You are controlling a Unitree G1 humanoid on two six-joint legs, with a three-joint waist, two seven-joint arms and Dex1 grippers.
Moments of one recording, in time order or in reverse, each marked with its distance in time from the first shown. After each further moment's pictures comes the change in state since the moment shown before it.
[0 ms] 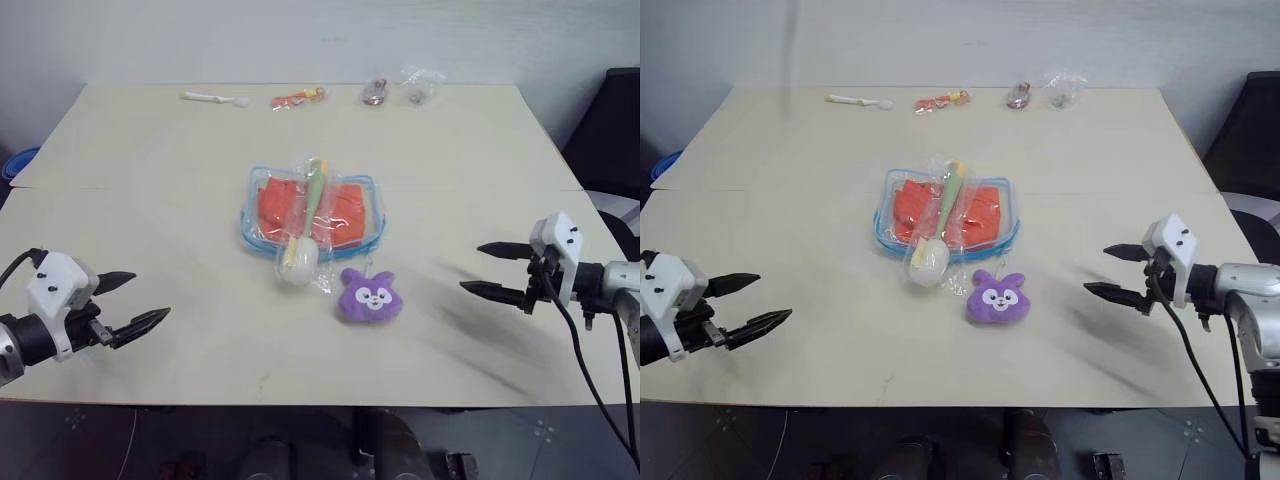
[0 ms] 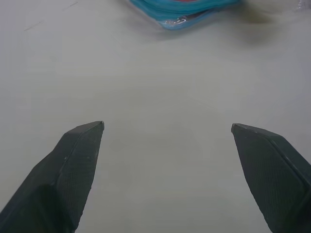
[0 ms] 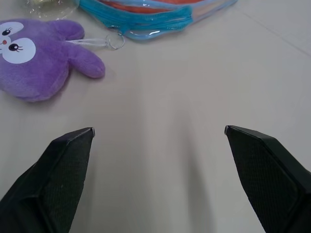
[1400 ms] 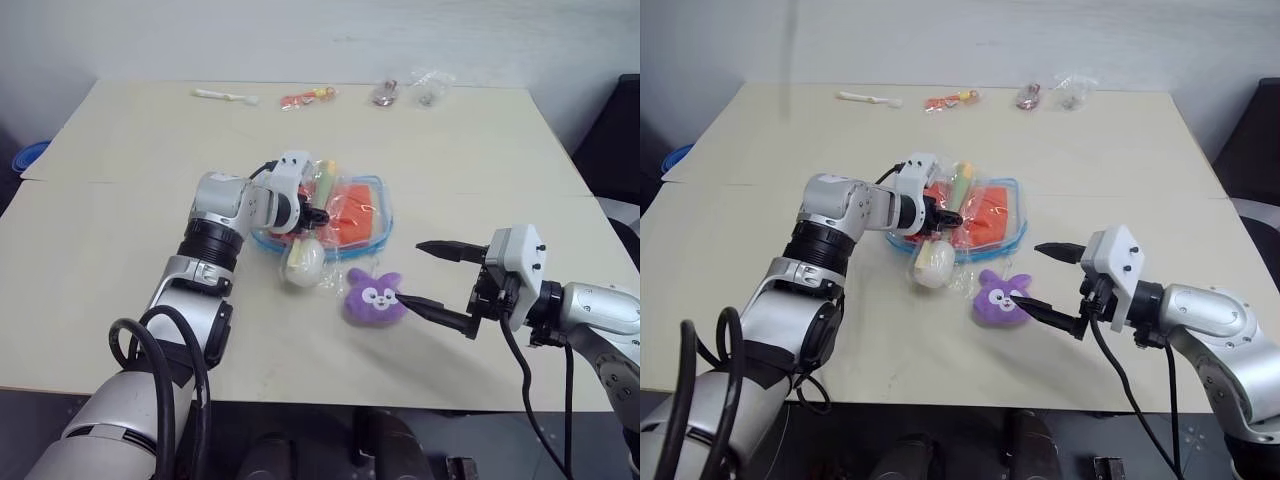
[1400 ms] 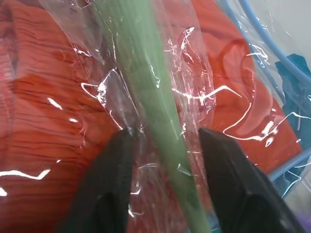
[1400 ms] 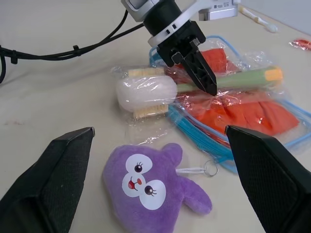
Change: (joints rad) left arm -1.406 -0.630 -0.668 1.035 0.184 0.537 0.521; right arm 0.175 0.104 -0.035 -0.719 0.240 0.218 -0.340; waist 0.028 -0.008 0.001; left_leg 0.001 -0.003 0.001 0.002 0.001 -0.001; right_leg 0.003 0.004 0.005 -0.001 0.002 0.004
